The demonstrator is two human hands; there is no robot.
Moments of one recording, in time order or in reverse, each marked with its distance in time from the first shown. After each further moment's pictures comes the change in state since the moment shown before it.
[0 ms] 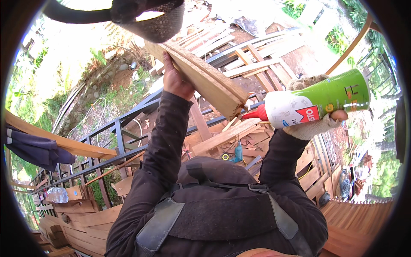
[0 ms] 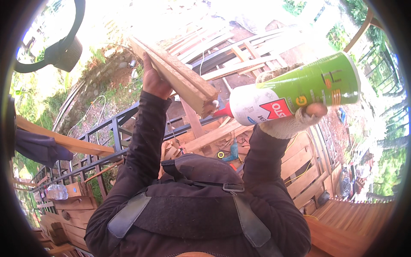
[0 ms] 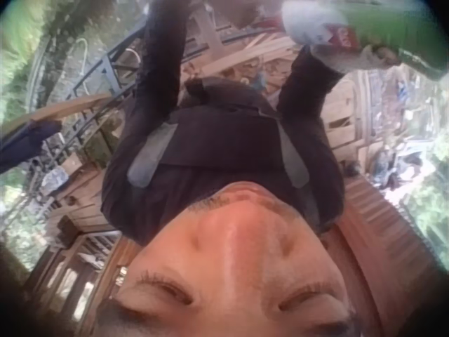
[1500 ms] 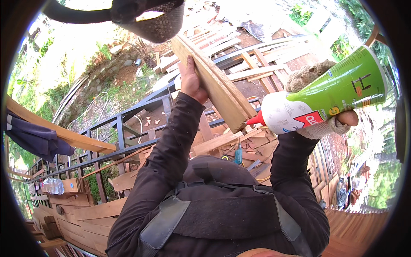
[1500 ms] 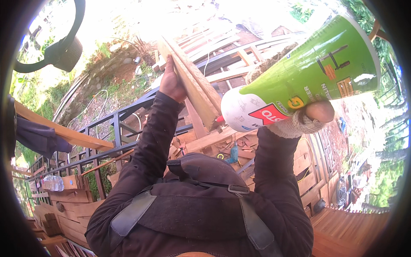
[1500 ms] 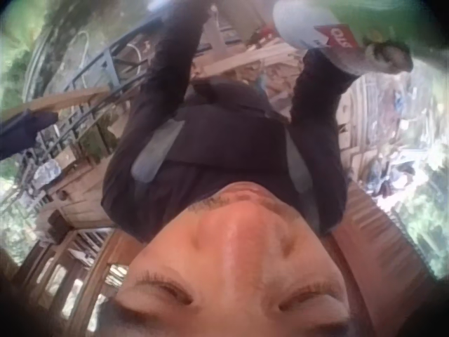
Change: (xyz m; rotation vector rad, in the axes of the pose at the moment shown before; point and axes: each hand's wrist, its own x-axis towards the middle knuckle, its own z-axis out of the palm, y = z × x) left_hand 0.003 -0.025 -0.021 0.104 0.061 -0.082; right_hand 0.018 0.005 0.019 0.116 -0.264 0.164
